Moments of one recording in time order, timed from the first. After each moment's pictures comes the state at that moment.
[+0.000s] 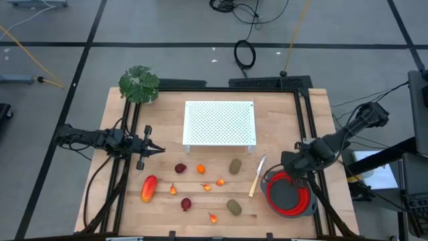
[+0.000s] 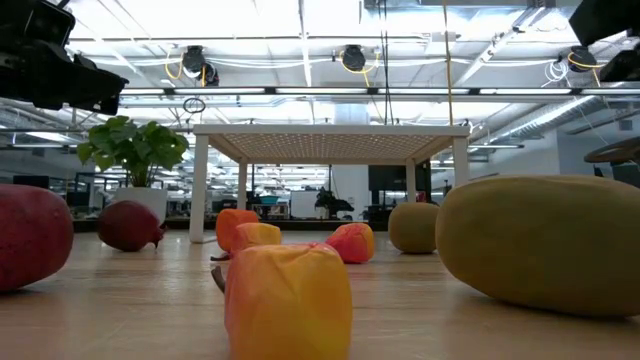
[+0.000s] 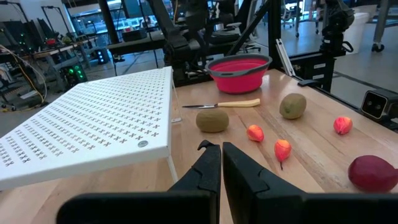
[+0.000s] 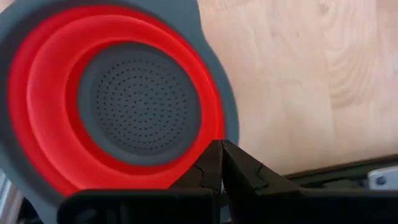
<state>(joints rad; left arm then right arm) -0.20 0.01 0.08 -0.16 -0.06 0.15 0.57 1.09 0.91 -1.29 -0.03 0.86</state>
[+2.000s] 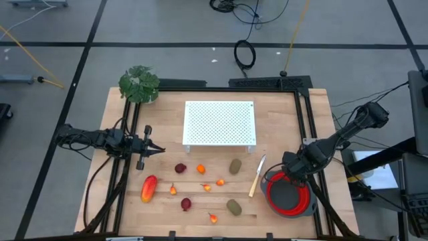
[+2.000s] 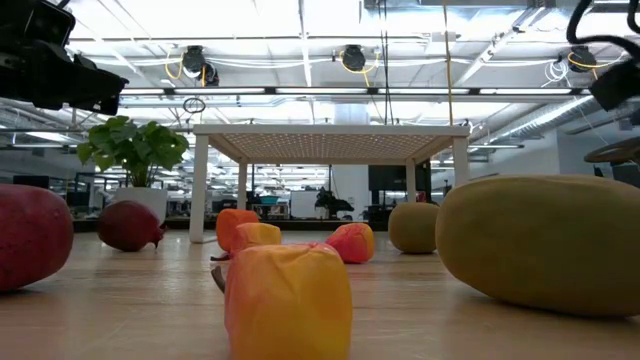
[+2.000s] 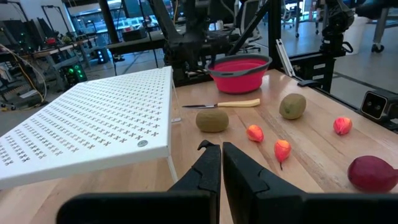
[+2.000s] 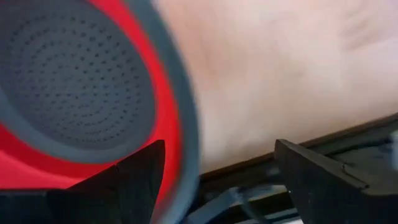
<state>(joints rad) -0.20 0.01 0.08 -0.16 -0.06 0.15 0.57 1.09 0.69 -1.21 -0.13 0.96</state>
